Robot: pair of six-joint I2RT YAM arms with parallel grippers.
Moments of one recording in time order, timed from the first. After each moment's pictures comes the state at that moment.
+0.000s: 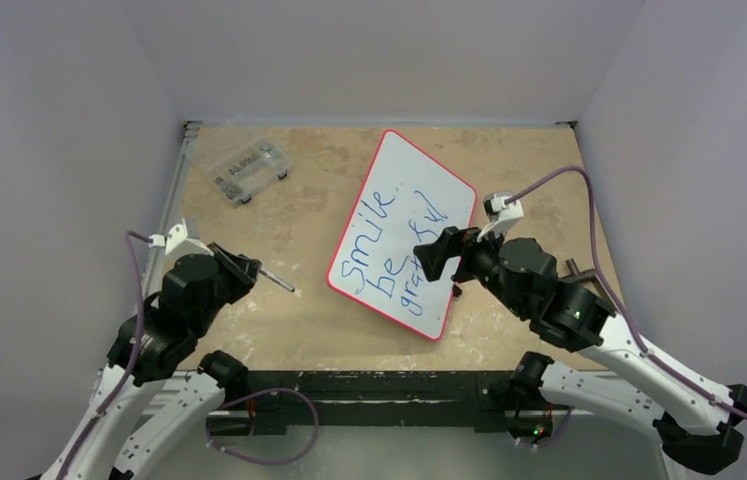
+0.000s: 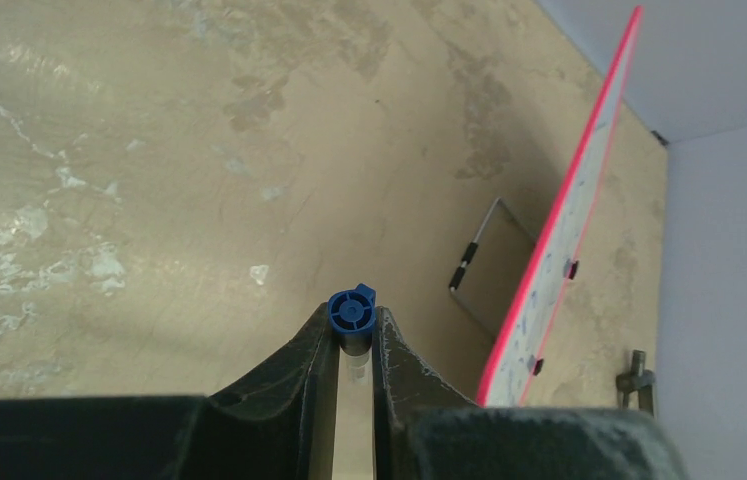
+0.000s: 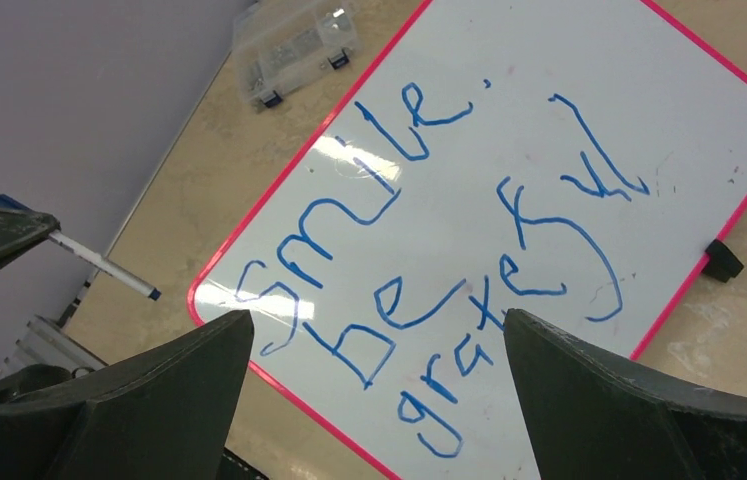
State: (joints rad) left arm -0.53 0.49 0.90 -0.89 -0.37 -0.94; right arm 0.93 0.74 0.89 -0.41 0.38 0.52
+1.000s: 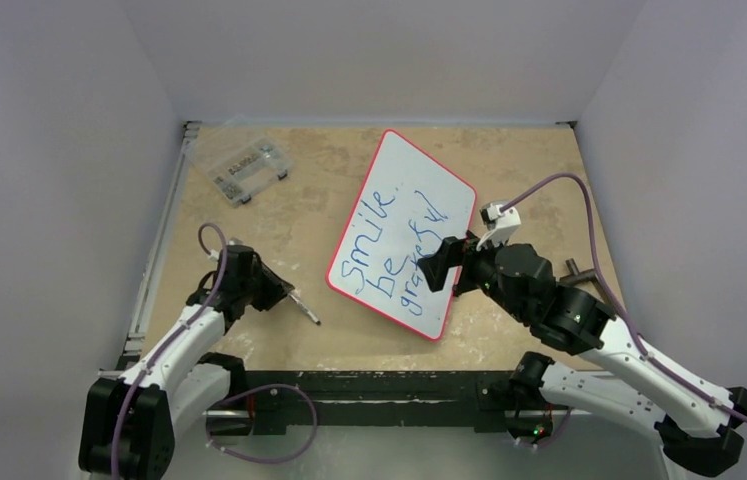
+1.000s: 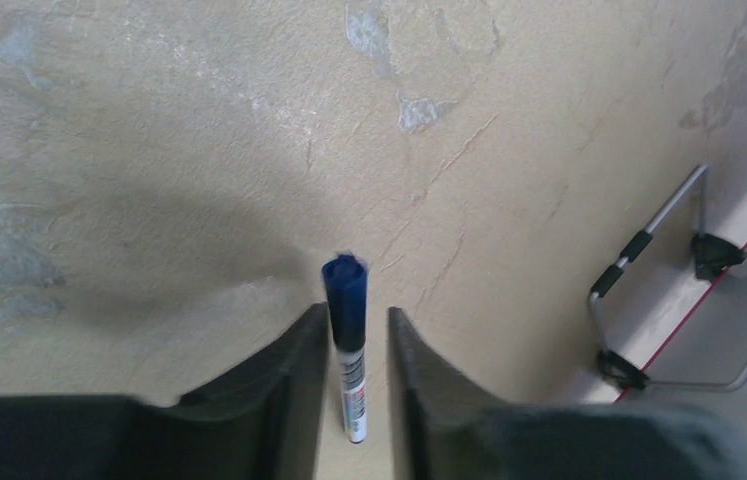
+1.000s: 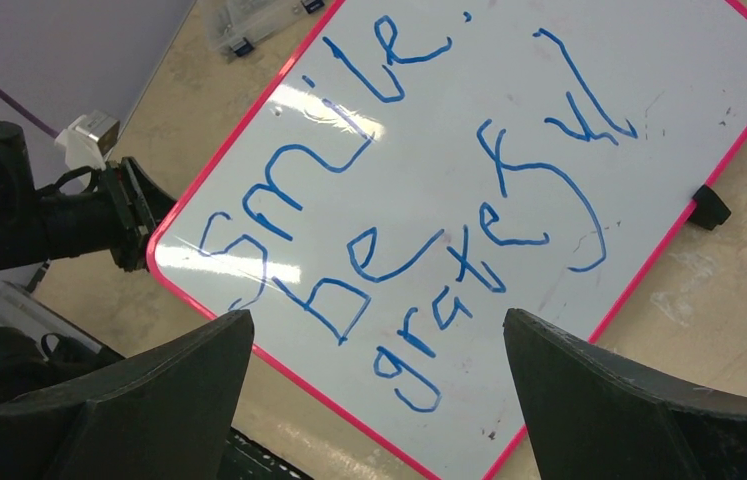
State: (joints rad) left arm -0.19 0.93 0.37 -0.32 0.10 -1.00; right arm 0.93 0.70 0.86 -0.51 0.36 0.55
